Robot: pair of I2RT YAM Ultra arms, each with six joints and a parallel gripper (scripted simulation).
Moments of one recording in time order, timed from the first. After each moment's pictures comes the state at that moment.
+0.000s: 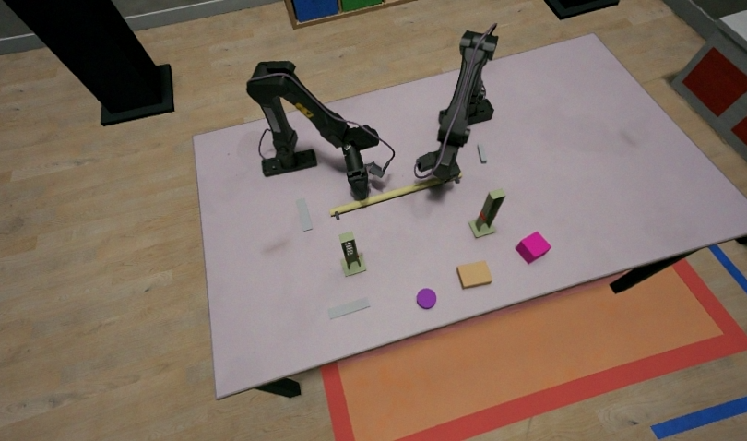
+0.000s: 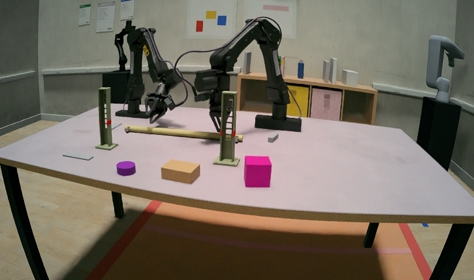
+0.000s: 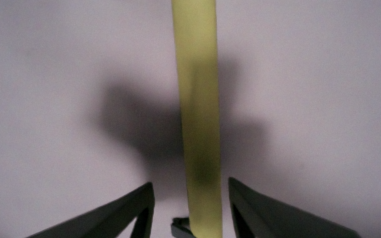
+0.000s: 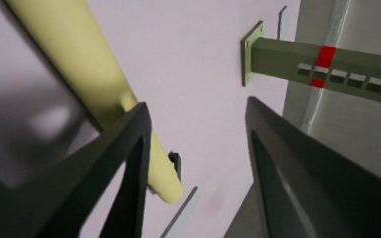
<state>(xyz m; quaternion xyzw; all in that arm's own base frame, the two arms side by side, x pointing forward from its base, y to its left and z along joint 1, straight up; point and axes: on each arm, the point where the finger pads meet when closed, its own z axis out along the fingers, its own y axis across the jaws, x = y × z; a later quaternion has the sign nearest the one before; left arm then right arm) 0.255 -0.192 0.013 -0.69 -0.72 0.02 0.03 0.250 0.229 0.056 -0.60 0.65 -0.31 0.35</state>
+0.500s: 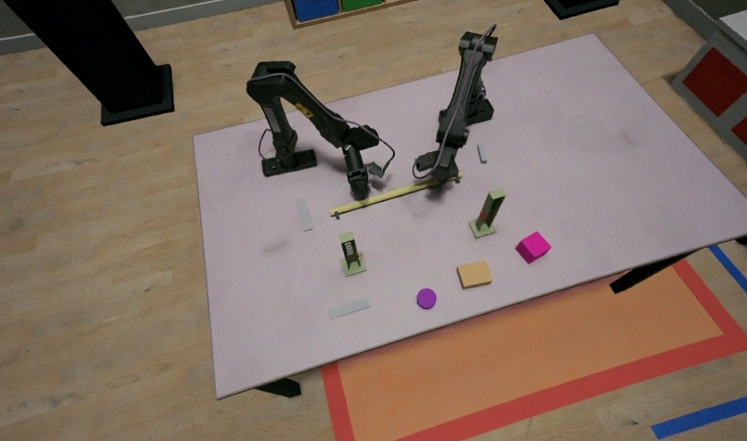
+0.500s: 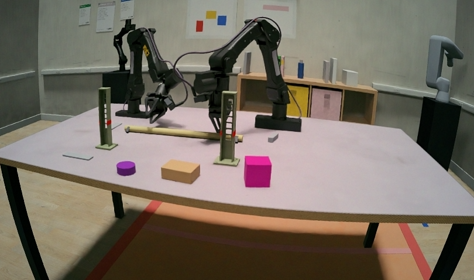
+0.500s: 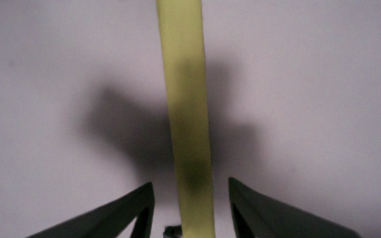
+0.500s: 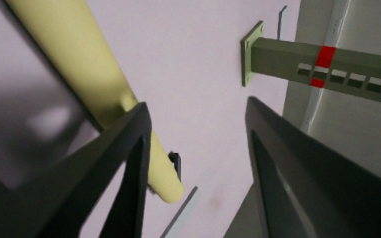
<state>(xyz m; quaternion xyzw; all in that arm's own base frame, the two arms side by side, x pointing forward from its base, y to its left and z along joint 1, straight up) 0.249 -0.197 0.009 -0.69 -0.72 0.03 0.03 0.250 0.229 0.056 -0.60 0.65 -0.31 0.35</state>
